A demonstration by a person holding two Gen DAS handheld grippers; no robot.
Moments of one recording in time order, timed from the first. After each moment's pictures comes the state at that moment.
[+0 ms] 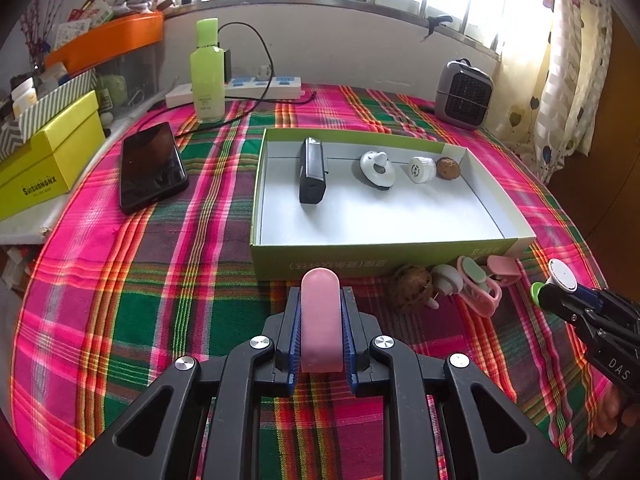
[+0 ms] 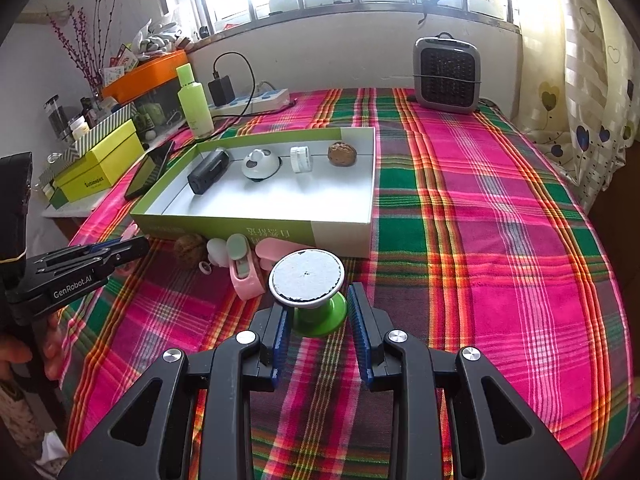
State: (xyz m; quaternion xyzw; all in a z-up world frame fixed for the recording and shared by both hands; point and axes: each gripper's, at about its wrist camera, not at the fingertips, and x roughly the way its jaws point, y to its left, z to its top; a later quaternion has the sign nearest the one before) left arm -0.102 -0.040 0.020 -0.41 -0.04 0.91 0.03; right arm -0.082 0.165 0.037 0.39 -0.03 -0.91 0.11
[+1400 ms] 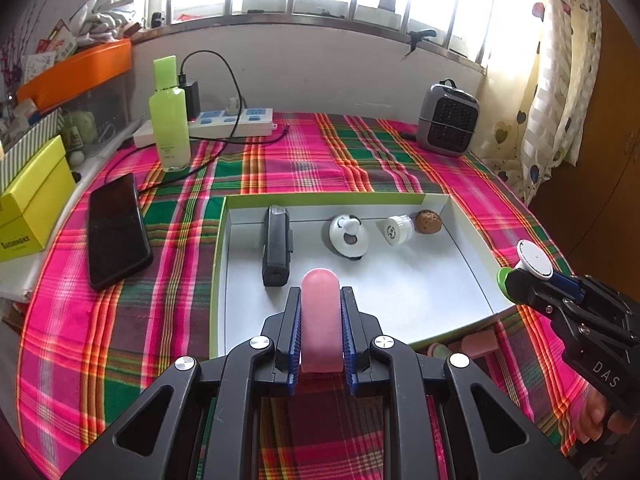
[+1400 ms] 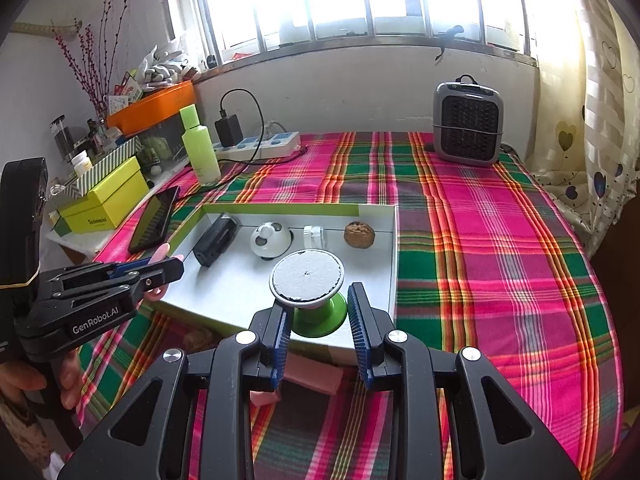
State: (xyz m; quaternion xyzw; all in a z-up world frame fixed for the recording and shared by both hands) left arm -0.156 -0.024 0.050 -0.39 -0.04 0.92 0.06; right arm -0.134 0.154 0.068 0.35 -0.03 -0.93 0.13
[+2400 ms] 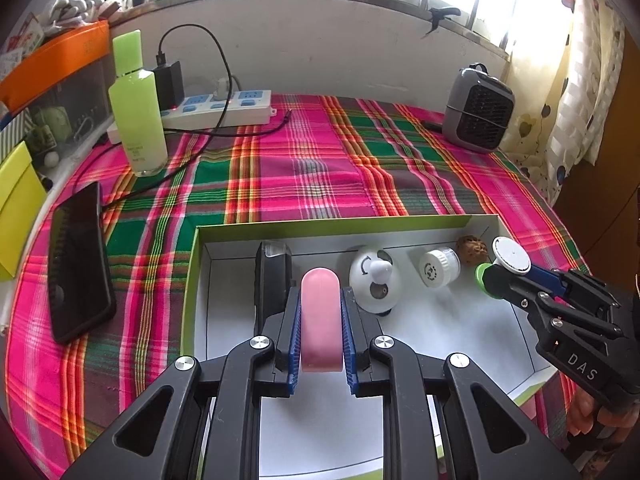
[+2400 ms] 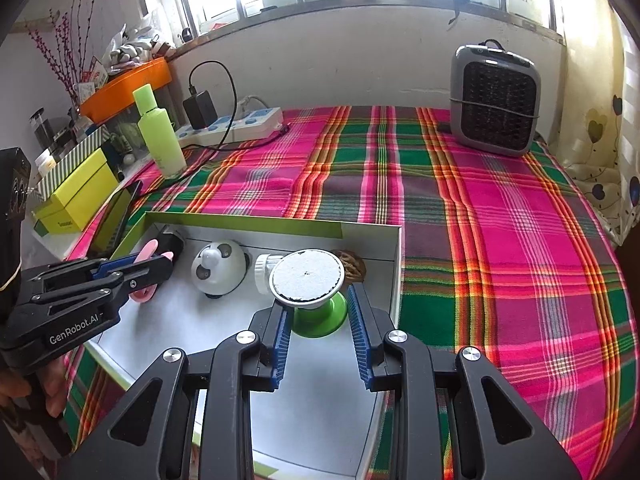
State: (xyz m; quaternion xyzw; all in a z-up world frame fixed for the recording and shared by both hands) left arm -0.233 -0.020 0.028 -0.43 -0.04 0.90 0.06; right arm -0.222 0.161 0.036 0.40 -0.03 -0.91 0.13
